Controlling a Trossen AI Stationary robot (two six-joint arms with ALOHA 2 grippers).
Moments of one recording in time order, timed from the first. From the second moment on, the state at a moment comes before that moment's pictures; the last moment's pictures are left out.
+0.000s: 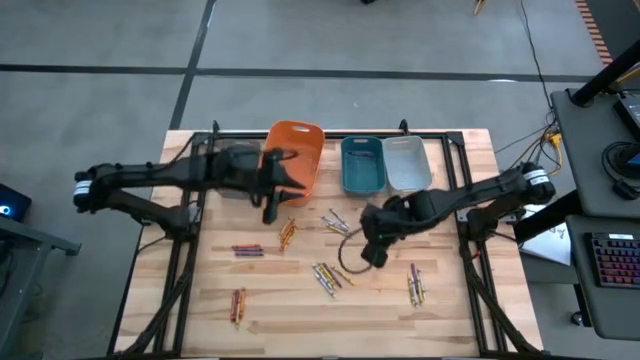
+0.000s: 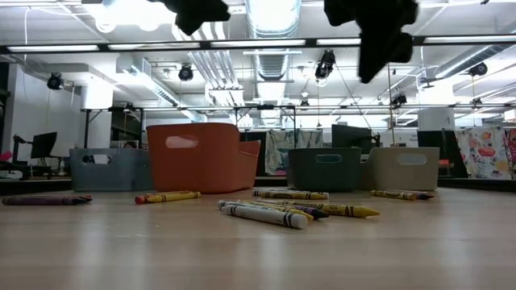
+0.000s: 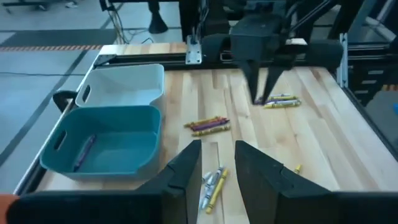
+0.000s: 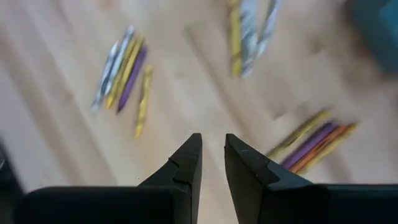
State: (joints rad) left arm 0.10 1.18 1.06 -0.31 0.08 0.07; right arm 0.22 1.54 1.30 -0.96 0.04 0.74
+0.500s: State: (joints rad) left arm 0.03 1.03 0.77 -0.02 -0.02 -0.03; right arm 0.39 1.62 1.30 -1.21 -0.04 1.10
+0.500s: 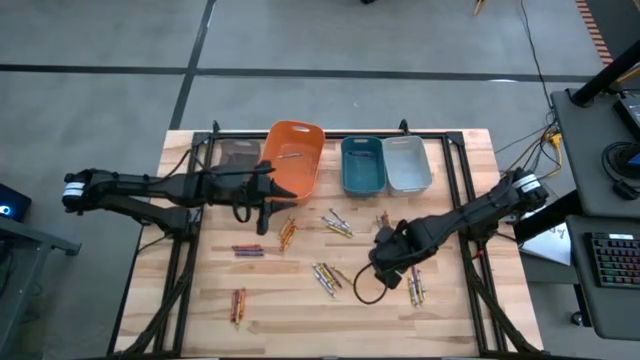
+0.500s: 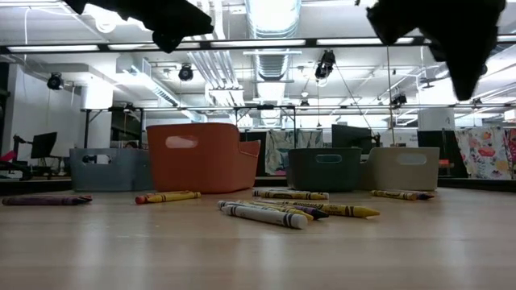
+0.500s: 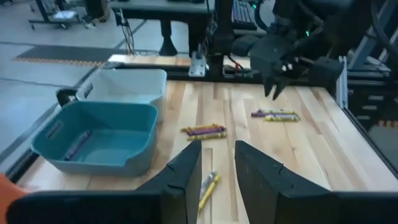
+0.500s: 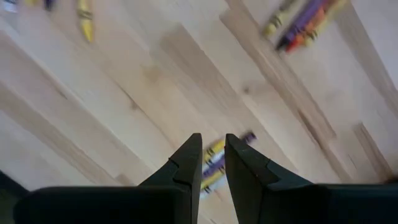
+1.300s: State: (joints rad) left arm 0.03 1.03 0.77 -0.02 -0.02 -0.01; right arm 0.53 1.53 1.00 -1.18 -0.22 1.40
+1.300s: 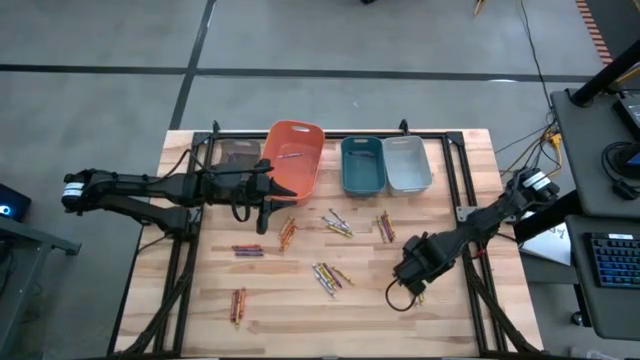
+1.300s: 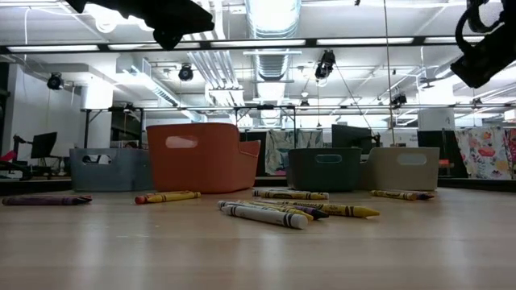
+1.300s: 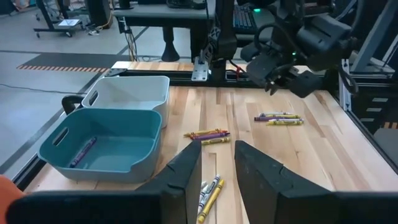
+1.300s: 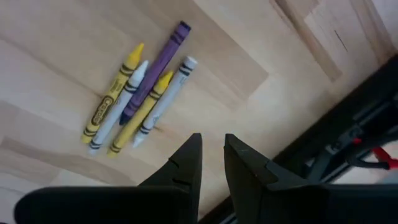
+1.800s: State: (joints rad) left arm 0.03 1.03 0.77 -0.02 -0.02 -0.02; right arm 0.53 1.31 0.79 -0.95 -0.09 1.61
